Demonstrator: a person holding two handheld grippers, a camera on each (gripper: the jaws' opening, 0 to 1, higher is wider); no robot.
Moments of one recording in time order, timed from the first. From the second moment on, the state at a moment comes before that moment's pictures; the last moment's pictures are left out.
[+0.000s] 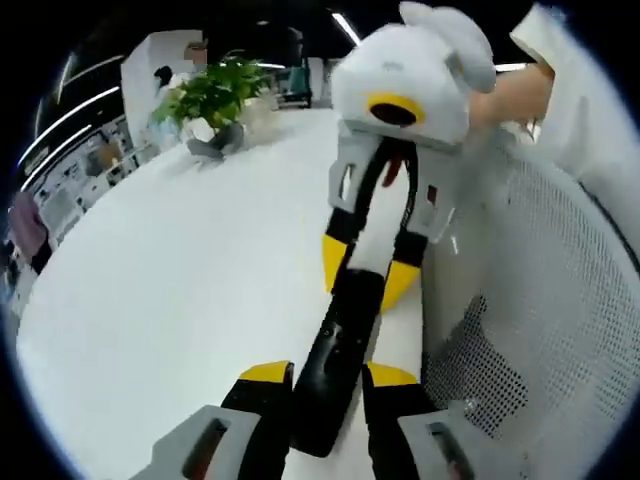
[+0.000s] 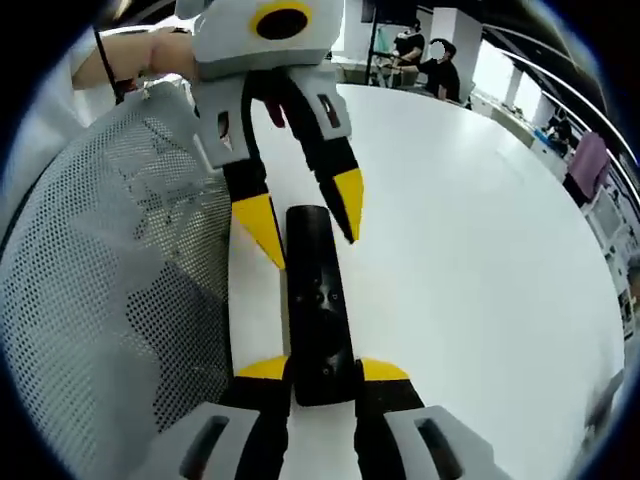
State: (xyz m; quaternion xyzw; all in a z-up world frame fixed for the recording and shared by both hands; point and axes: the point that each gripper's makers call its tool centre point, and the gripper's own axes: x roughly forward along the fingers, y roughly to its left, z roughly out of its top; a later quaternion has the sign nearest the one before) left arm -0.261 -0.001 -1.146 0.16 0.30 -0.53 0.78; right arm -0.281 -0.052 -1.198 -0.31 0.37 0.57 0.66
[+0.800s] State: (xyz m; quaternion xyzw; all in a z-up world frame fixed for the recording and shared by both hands) left arm -0.233 0.075 -1.050 0.04 0.12 -0.30 0.94; right arm -0.281 -0.036 -1.196 -0.30 0.37 0.57 0.67
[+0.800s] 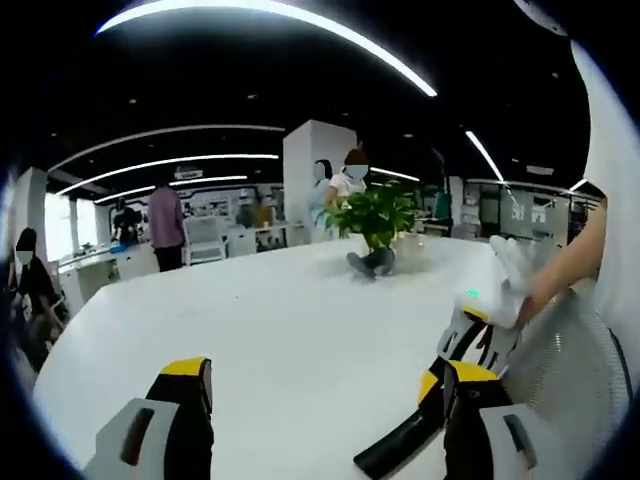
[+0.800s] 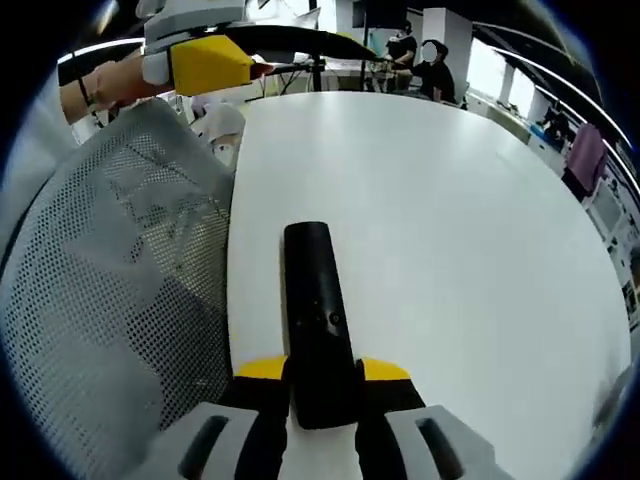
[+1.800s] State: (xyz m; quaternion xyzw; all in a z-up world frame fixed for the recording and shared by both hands) left arm -0.226 0.129 -1.026 -0.03 0.06 -0.20 0.98; right arm -0.163 -0.054 -1.199 -0.34 0.38 0.56 0.65
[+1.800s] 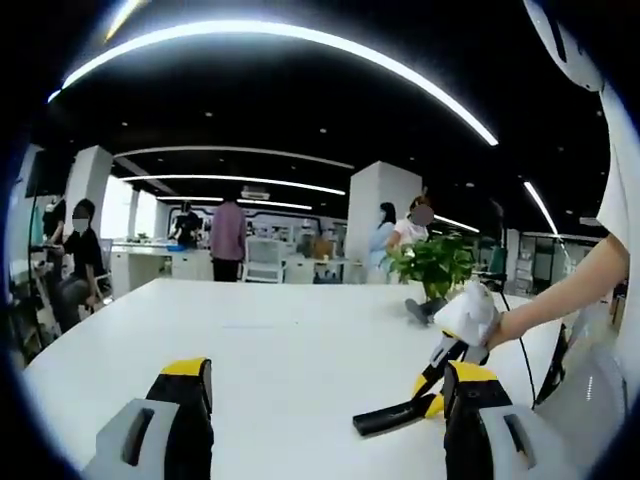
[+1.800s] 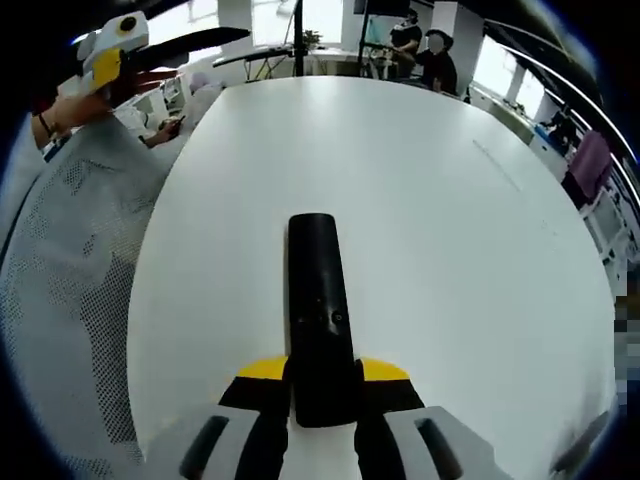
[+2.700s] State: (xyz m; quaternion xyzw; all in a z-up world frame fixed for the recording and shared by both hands) left arm -0.225 0.133 -1.030 -0.04 0.07 -0.18 0.98; right arm -0.088 -0.072 -1.195 -0.36 0.40 0.58 0.61
